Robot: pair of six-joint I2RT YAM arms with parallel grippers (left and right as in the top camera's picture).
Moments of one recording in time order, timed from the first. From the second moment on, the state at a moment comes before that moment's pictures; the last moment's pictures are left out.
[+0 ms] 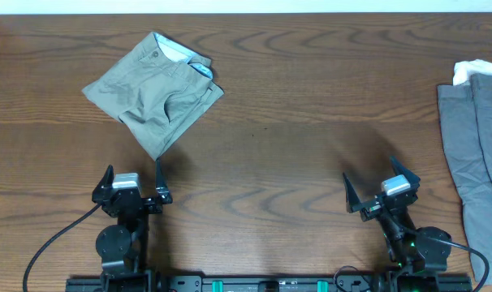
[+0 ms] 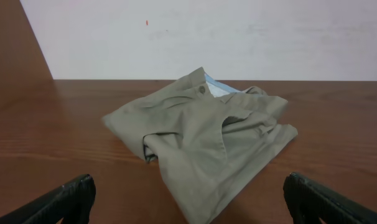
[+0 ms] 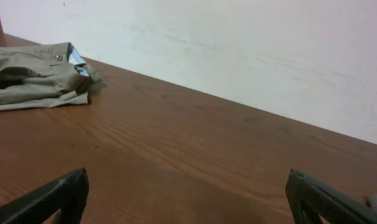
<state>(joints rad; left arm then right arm) 0.10 0.02 0.01 -0.10 0.02 0.02 -0.03 0.01 0.01 -0.04 -0.37 -0.14</state>
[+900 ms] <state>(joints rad) 0.10 0.02 0.01 -0.10 0.02 0.02 -0.03 0.01 0.01 -0.04 -0.41 -0.14</state>
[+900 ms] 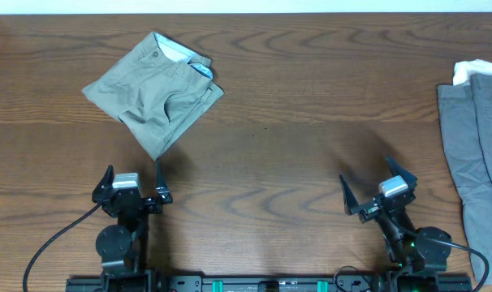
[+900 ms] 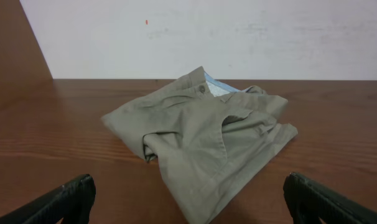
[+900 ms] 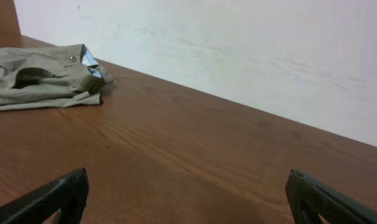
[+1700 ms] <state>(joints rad) 0.10 0.05 0.09 -0.16 0.18 -0.12 -0.03 0.06 0.09 -0.01 -0.50 0.09</state>
